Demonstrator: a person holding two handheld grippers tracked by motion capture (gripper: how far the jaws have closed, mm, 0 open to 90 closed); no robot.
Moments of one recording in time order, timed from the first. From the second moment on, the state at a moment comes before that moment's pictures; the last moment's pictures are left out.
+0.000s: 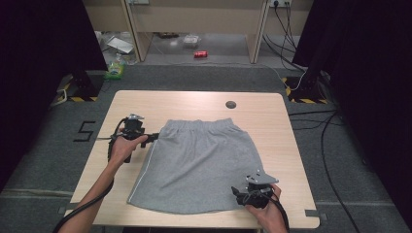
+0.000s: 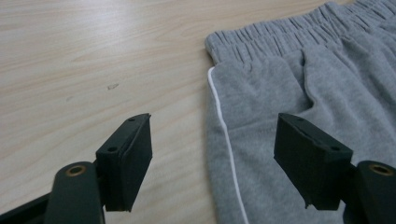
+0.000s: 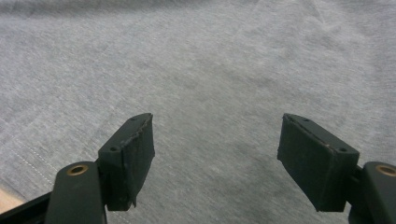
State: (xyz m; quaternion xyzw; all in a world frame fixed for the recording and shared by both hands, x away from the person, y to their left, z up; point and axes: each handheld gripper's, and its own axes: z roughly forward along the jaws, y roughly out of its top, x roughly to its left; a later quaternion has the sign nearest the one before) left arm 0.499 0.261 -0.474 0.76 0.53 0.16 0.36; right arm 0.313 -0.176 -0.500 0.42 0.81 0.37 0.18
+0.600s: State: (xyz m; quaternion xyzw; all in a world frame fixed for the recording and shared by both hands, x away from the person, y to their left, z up) left arm 0.541 0.230 -0.485 0.76 0.53 0.15 0.34; right arm 0.314 -0.172 -0.502 0.41 0.82 0.37 0.17
